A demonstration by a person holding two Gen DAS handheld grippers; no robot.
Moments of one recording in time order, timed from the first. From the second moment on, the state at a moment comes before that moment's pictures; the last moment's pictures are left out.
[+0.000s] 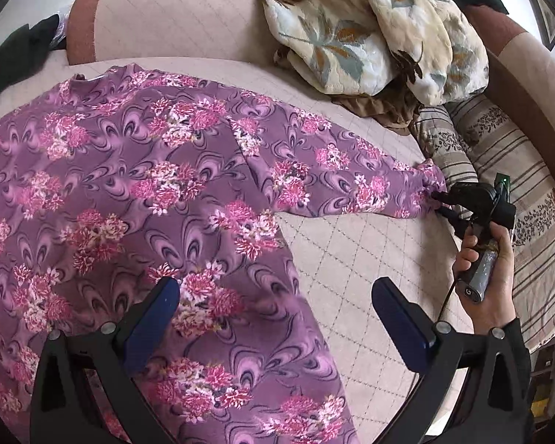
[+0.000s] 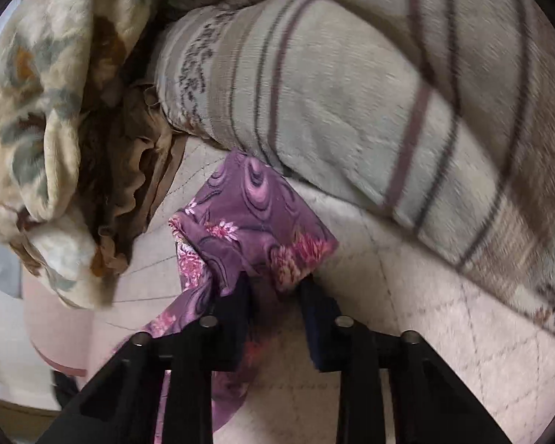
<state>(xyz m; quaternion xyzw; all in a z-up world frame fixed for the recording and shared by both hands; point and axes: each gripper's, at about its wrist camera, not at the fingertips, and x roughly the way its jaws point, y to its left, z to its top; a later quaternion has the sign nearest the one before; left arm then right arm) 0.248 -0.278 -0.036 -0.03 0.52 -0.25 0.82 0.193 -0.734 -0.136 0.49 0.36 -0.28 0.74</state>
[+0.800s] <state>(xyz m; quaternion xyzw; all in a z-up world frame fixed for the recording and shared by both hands) 0.237 0.032 -0.011 -0.24 0.48 -0.11 0.84 0.180 -0.238 0.016 0.18 0.35 0.17 0.90</state>
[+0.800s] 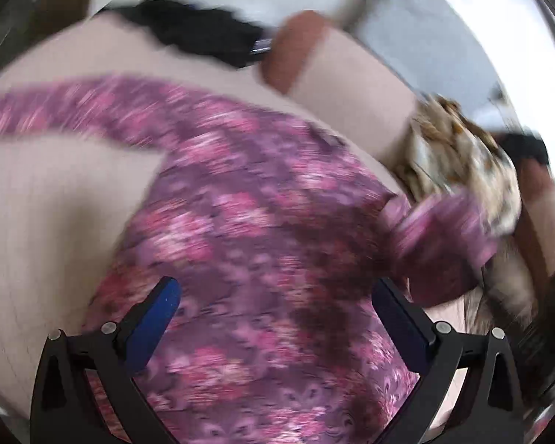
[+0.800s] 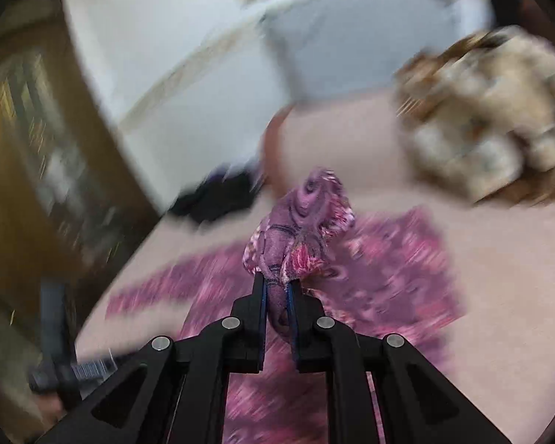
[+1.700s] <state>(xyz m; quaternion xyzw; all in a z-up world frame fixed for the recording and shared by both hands) 0.240 -0.020 -0.069 -0.22 0.56 -0.15 0.78 0.188 -0.299 -0.112 0.35 0.49 0.06 0.80</state>
